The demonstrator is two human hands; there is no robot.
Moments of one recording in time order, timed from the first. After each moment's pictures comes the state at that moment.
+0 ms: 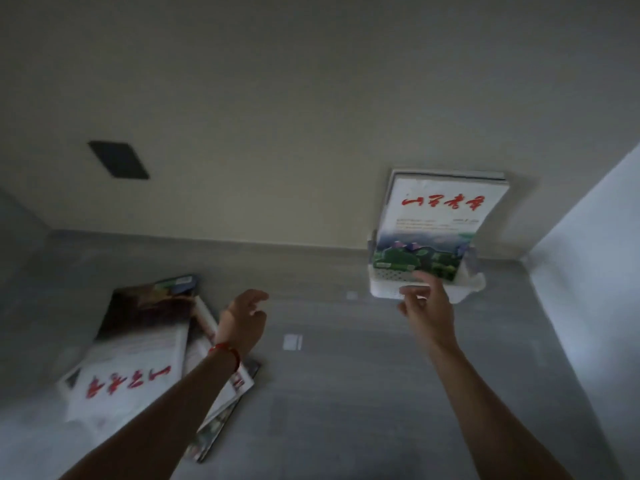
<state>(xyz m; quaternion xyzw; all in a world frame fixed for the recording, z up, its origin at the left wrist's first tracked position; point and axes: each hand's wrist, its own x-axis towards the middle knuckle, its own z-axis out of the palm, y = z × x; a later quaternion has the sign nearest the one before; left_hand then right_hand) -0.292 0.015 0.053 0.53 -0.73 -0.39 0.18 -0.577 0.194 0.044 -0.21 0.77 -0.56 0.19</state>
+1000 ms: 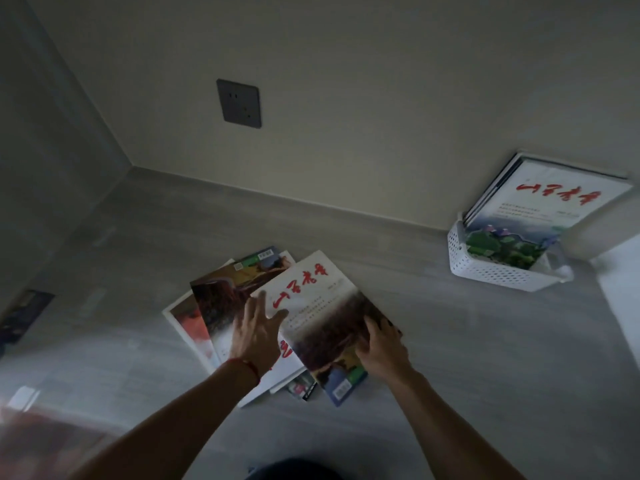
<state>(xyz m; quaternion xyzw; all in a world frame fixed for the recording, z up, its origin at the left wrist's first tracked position) -0.094 0.014 0.001 0.47 -0.87 -0.11 -0.04 -0.316 0.141 0.000 -0.42 0.86 -0.02 0.30</state>
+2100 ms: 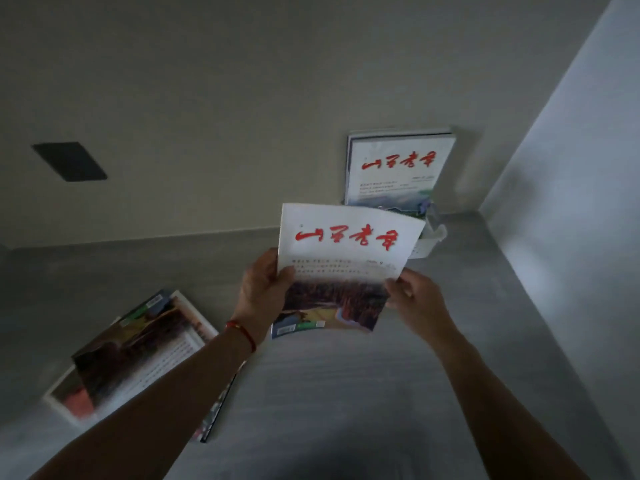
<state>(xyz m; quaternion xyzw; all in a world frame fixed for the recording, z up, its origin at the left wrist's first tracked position) -0.351 0.080 0.107 0.34 -0.71 -0.55 0.29 -0.548 0.270 0.068 -0.31 0.82 -0.45 0.18</state>
